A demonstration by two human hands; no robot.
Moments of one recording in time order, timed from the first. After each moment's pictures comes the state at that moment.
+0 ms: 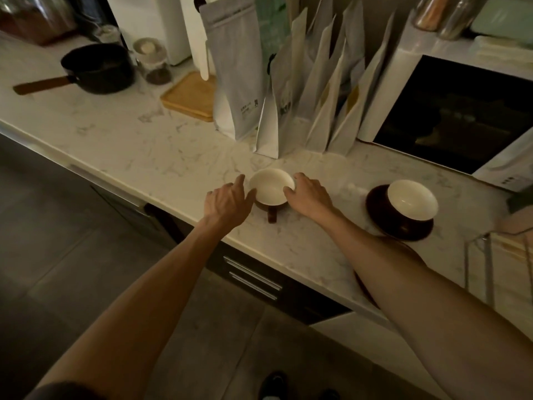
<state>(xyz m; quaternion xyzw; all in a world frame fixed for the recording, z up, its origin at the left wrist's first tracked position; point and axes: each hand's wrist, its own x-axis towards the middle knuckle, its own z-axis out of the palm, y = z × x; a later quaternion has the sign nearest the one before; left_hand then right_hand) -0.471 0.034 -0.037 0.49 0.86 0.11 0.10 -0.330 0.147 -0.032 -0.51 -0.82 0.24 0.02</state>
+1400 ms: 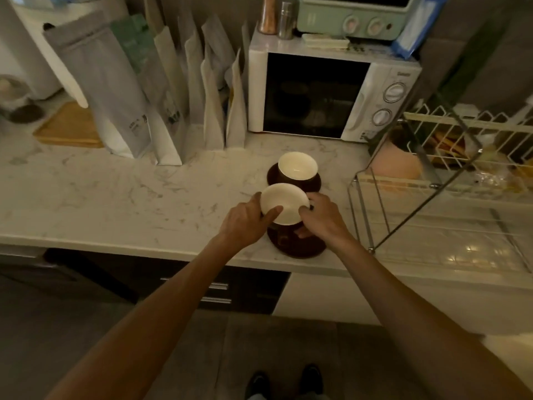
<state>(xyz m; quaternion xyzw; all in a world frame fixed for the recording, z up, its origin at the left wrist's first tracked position) -0.279 0.049 -0.026 0.68 0.66 0.24 0.21 -0.109 0.074 0.000 -0.66 -0.61 0.39 0.22</state>
